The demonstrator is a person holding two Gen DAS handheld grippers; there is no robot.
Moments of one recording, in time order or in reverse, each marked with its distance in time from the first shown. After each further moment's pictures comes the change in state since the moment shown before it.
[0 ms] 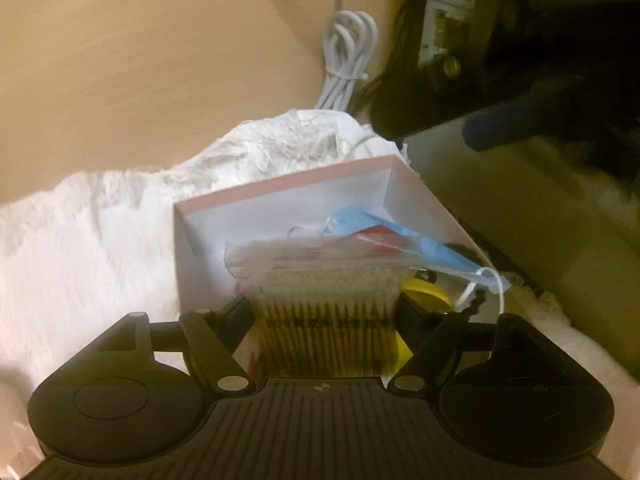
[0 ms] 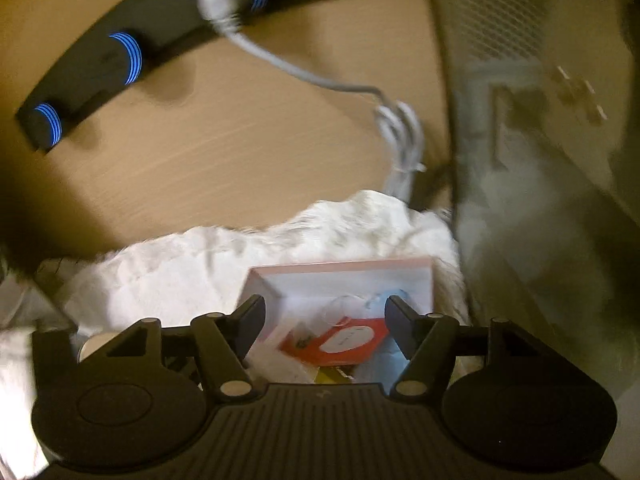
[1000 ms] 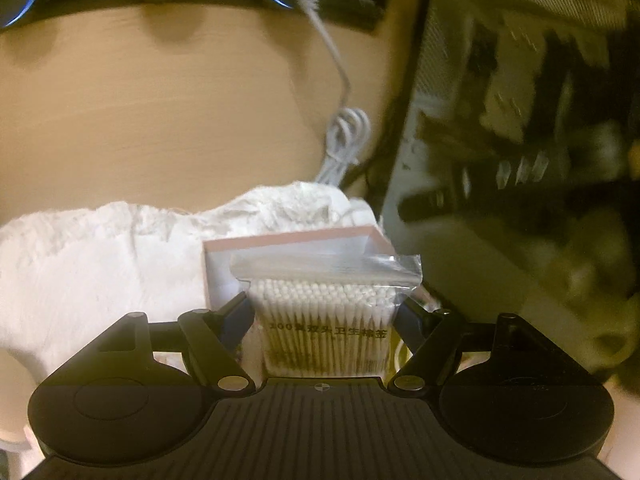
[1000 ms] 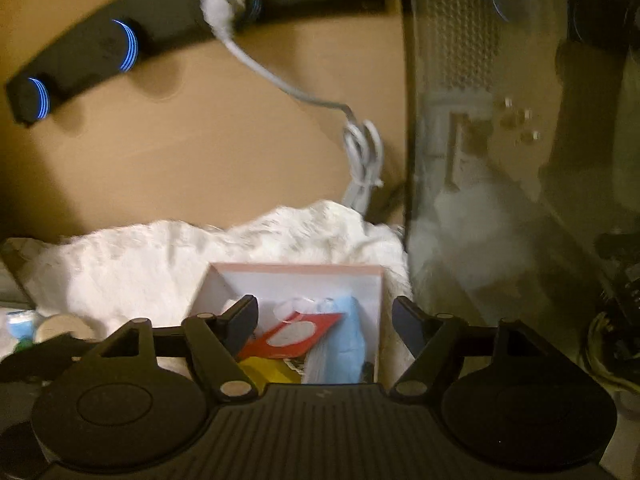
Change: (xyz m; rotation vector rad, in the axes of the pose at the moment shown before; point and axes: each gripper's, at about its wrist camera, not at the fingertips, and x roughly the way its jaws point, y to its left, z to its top) left arm -0.076 0.011 -0.016 -0.084 -0.187 -0.060; right arm -0.020 -0.001 -0.008 -0.074 -0.062 -0.128
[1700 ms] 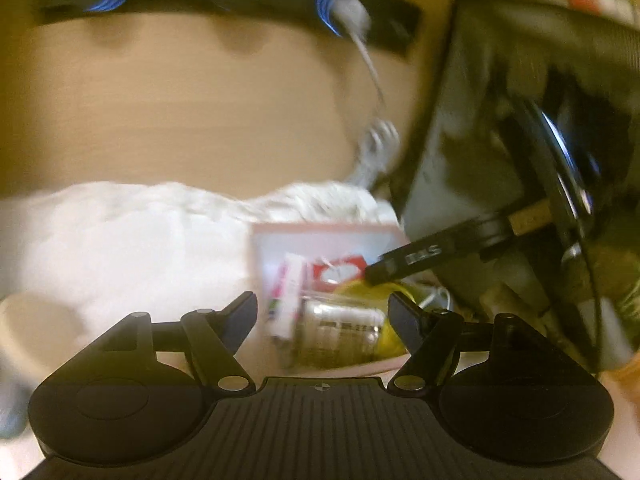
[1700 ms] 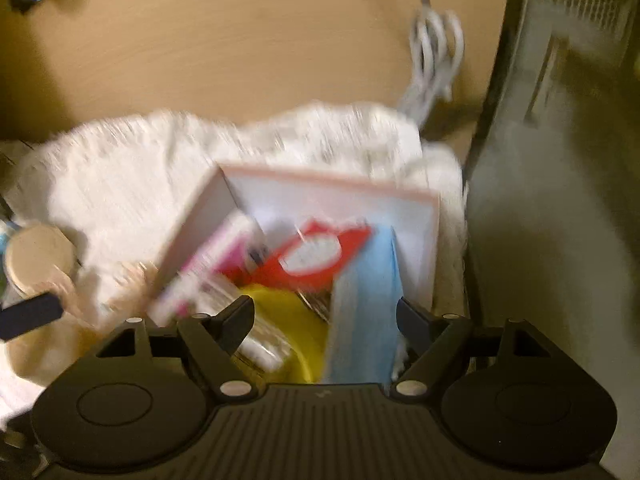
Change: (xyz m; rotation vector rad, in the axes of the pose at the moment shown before) left arm -0.067 0.036 -0.038 -0.139 -0.092 0.052; right arm 0.065 0.029 -0.014 -0.145 0.205 -0.002
